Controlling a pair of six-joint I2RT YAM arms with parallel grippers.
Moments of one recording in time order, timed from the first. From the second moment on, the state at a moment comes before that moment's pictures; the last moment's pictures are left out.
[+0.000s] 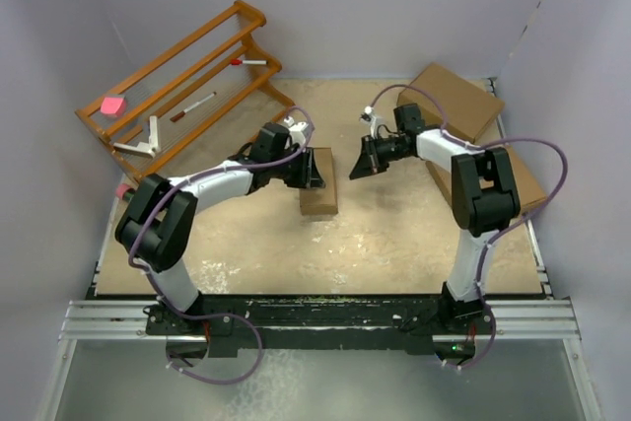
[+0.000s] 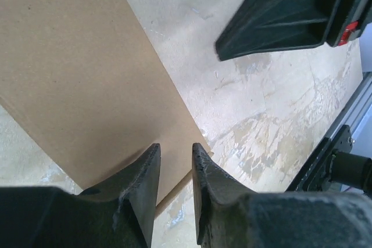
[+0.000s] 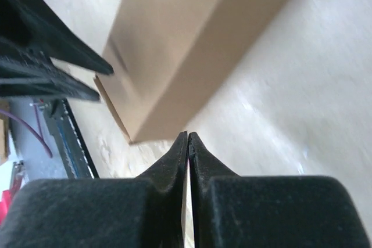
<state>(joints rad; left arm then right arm) -0.53 1.74 1.05 -0.01 0.45 -0.47 0.23 1.99 1.33 -0.41 -0.93 -0.04</state>
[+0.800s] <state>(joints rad) -0.37 1.60 0.77 0.19 0.40 -0.60 0.33 2.07 1.32 -0.35 -0.93 -0.01</state>
